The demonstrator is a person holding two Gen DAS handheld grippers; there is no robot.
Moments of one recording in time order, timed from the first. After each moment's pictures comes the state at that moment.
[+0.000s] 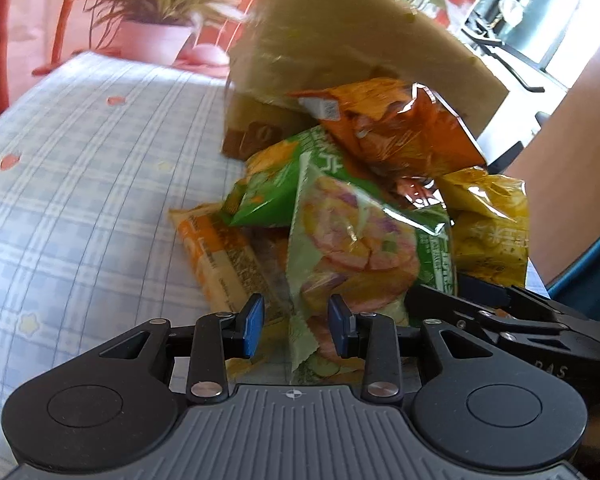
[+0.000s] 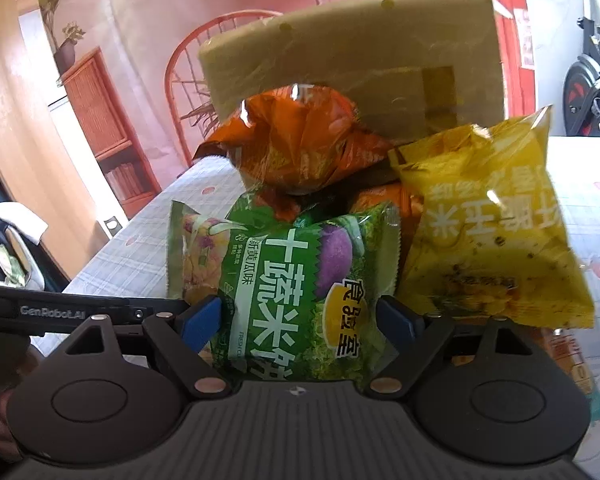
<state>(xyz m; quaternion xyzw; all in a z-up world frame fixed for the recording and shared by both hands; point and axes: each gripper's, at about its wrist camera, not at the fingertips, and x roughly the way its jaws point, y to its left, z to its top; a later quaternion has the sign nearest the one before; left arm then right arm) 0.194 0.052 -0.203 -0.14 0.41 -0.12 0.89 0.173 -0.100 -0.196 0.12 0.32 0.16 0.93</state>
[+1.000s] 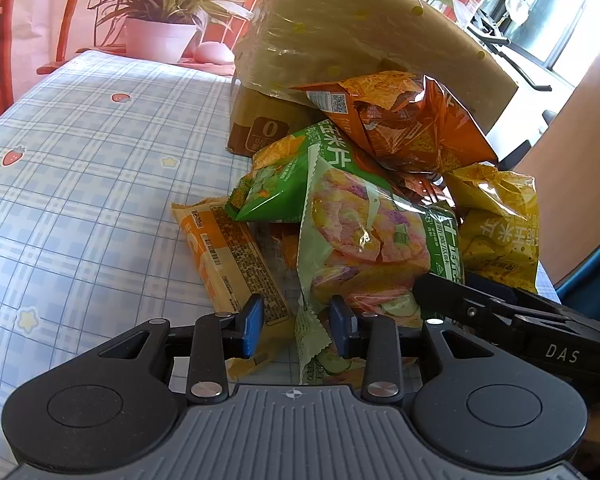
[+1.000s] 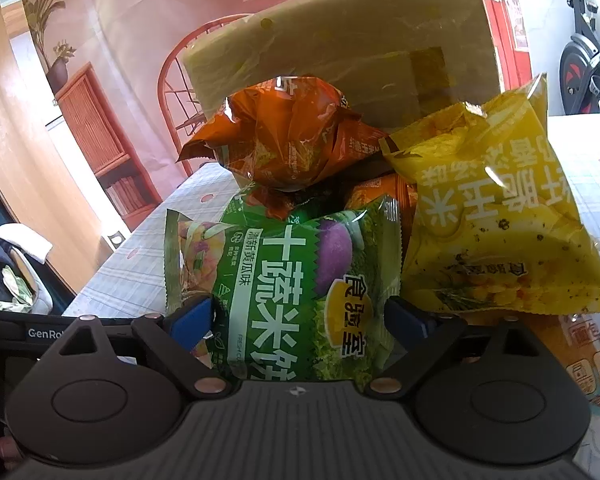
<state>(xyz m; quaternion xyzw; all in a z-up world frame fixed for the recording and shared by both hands) 0.196 0.051 -0.209 -0.13 0.41 -0.11 0.90 0.176 -0.106 -0.201 0.16 0.32 0.15 0.92</state>
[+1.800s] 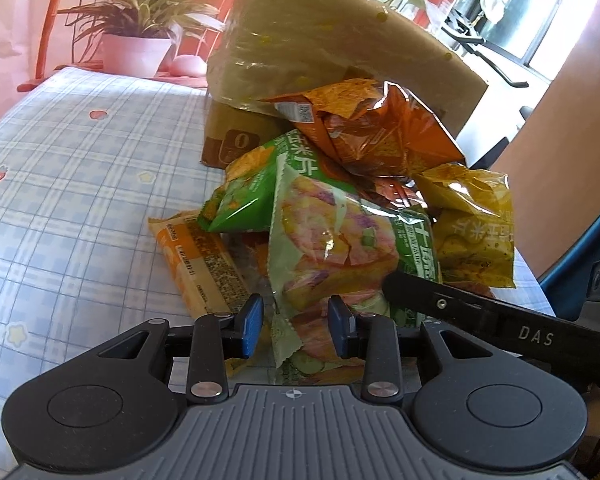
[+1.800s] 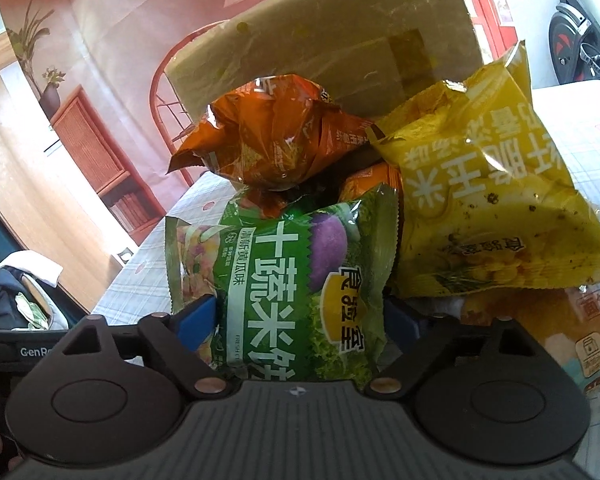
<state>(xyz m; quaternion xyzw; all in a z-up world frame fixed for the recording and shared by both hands) 0.190 0.042 -0.199 -0.12 0.39 -0.15 0.90 0.174 -0.118 -0.209 0.22 0.32 0.15 0.91</state>
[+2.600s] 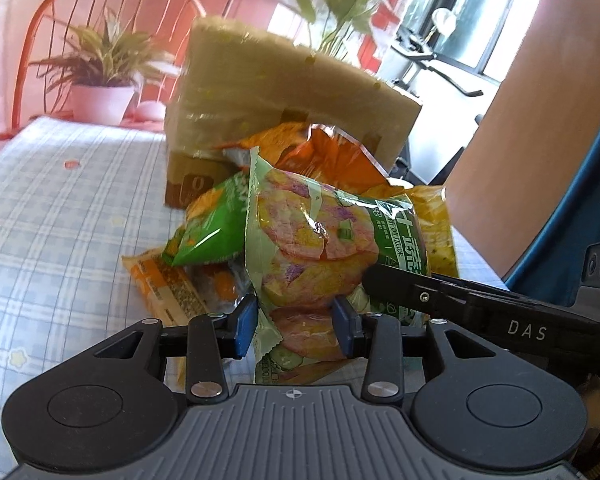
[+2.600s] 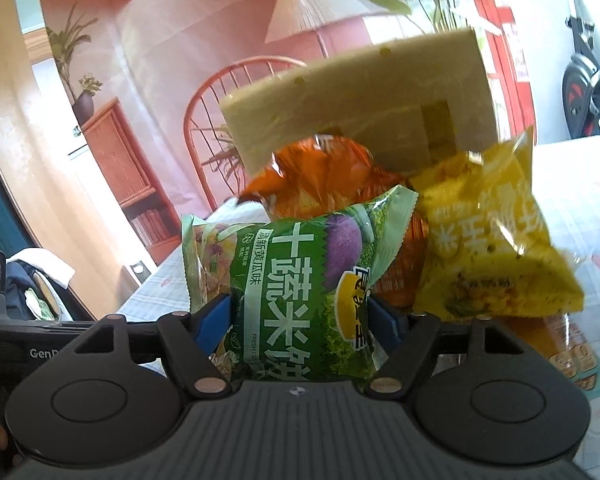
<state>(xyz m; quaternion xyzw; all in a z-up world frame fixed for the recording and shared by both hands) 0.156 0.033 -0.169 -0.10 0.33 -0.19 0.92 0.128 -0.113 -0.171 0.19 0.26 0.16 0.93</state>
